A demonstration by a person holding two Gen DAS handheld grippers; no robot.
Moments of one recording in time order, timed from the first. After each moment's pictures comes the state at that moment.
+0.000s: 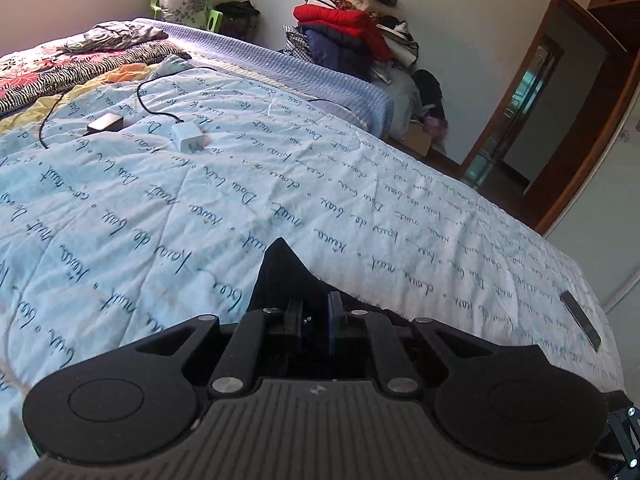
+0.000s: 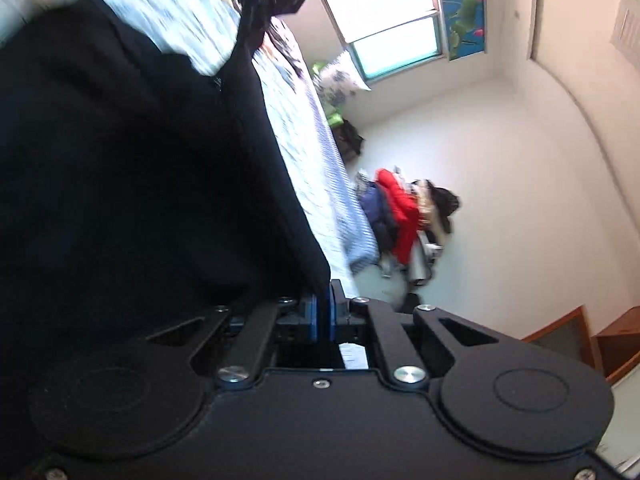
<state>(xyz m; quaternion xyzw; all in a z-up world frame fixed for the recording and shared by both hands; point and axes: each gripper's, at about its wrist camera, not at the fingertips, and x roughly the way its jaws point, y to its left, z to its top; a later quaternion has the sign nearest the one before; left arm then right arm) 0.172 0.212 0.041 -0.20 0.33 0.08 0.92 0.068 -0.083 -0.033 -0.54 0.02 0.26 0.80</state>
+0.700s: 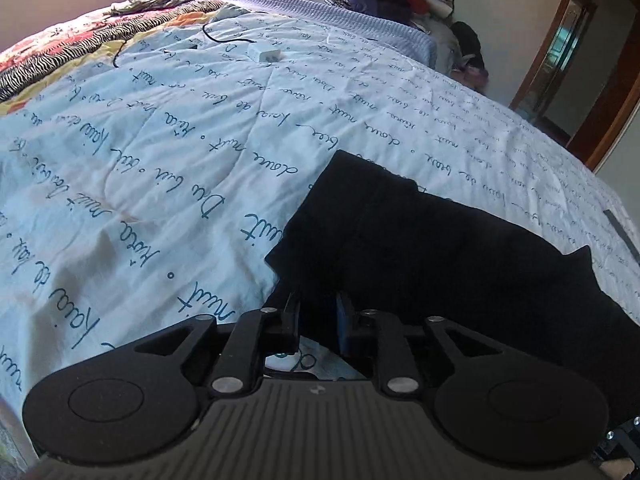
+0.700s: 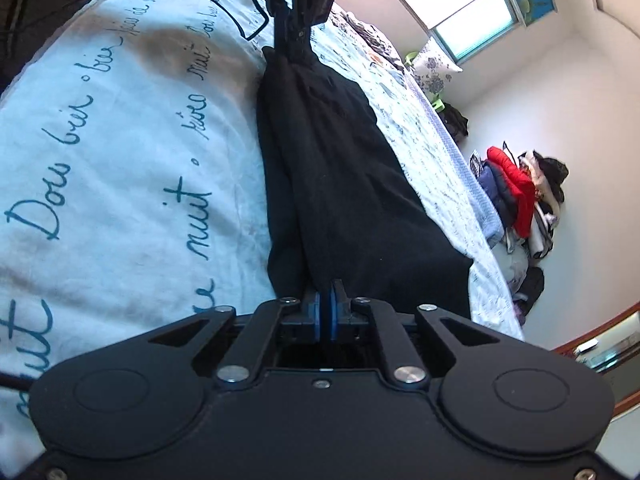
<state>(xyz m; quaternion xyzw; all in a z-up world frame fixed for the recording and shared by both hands) 0.072 0.205 -0.013 -0.16 0.40 0.14 0.89 -0.029 -0.086 -0.075 -0.48 0.13 0.37 0.78</state>
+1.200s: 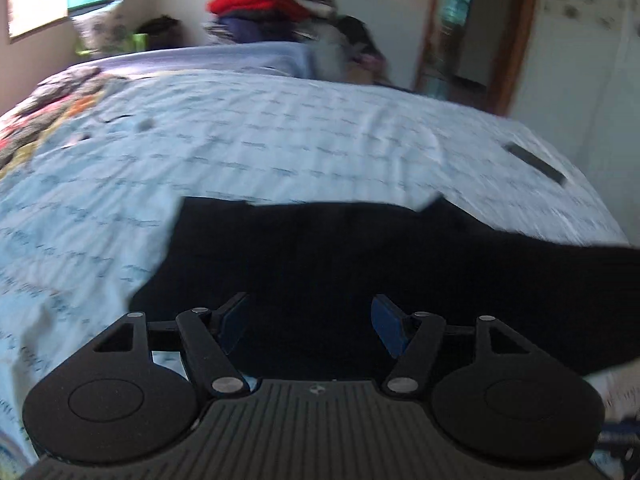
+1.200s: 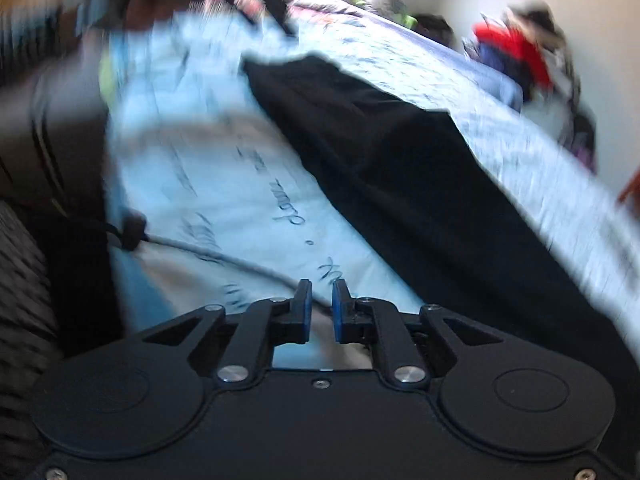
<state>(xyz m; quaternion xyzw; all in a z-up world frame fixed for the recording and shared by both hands) 0.059 0.079 0.038 -0.02 0.38 -0.02 0.92 -0.073 -0.225 -0.003 -0.18 0.29 0.38 0.86</state>
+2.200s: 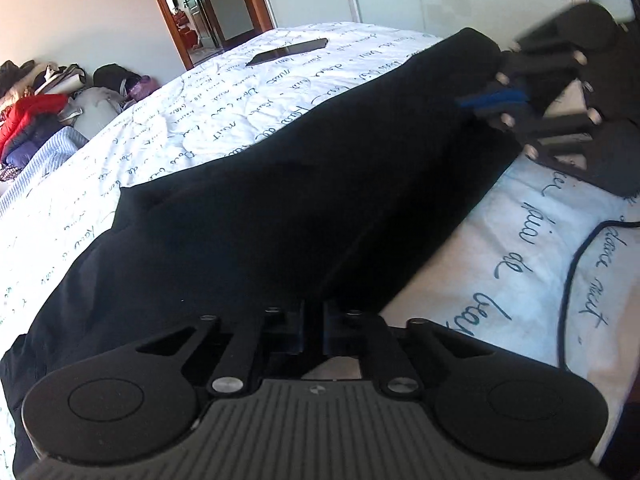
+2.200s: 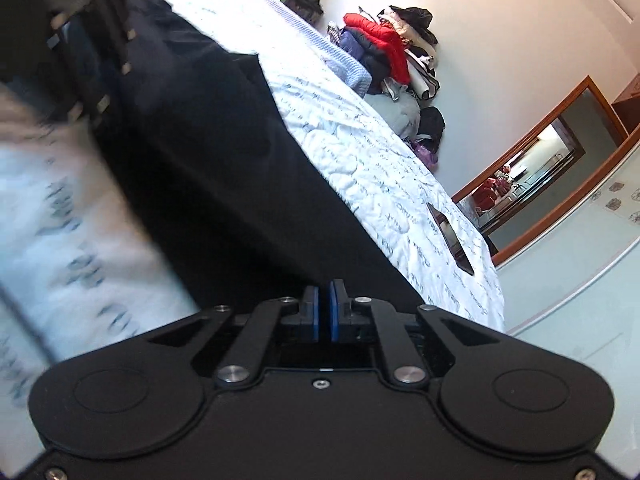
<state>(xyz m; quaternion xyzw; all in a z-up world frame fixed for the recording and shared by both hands) 0.041 -0.056 -0.039 0.25 0.35 -0.26 0.86 -0.047 -0.230 -0.052 -0.40 0.24 0.14 0.87</state>
